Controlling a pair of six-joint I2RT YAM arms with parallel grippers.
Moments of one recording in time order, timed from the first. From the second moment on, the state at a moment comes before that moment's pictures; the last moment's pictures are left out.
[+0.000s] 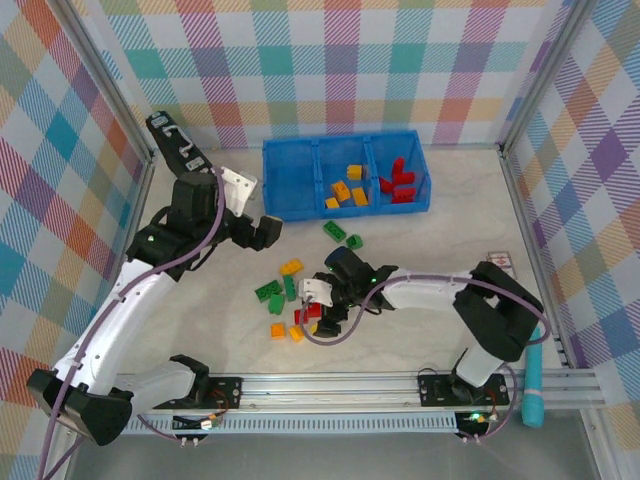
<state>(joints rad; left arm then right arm) -0.41 1.11 1.24 -0.72 0.17 0.09 0.92 1.65 0.84 -0.12 -0.40 -0.58</state>
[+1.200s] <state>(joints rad) -0.41 1.11 1.23 -0.72 0.16 0.11 0.44 1.27 0.88 -0.23 -0.22 -0.56</state>
